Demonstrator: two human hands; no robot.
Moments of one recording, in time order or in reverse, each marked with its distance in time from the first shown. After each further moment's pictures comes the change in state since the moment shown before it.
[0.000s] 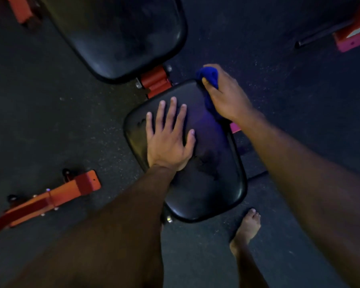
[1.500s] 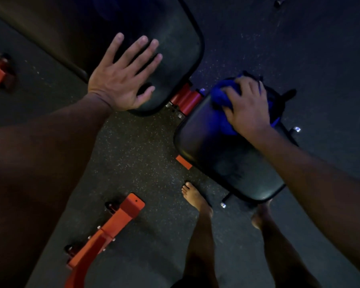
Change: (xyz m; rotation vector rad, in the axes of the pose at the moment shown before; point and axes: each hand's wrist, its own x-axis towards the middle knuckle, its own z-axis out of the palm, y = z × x) left_hand 0.261 -0.230 -0.076 0.355 0.098 1.116; right_hand -0.027 -0.067 0.075 -0.742 0.276 0.290
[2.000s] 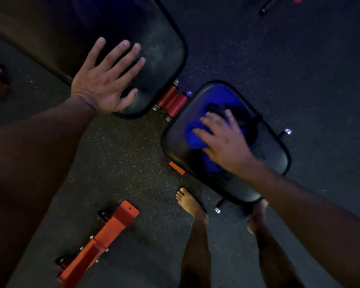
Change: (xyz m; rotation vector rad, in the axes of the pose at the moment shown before) left_hand 0.001 0.003 -0.008 -0.029 -0.041 -0.022; right_hand -0.069 -0.020 0.006 0.059 -0.055 -0.336
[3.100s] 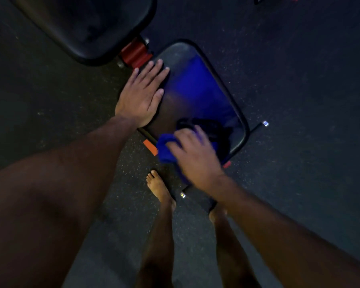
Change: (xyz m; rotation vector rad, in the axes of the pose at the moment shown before) left_hand 0.024 0.261 -0.030 -0.544 -0.136 -0.497; right_hand -0.145 -0.007 0.014 0.059 0.026 -0.108
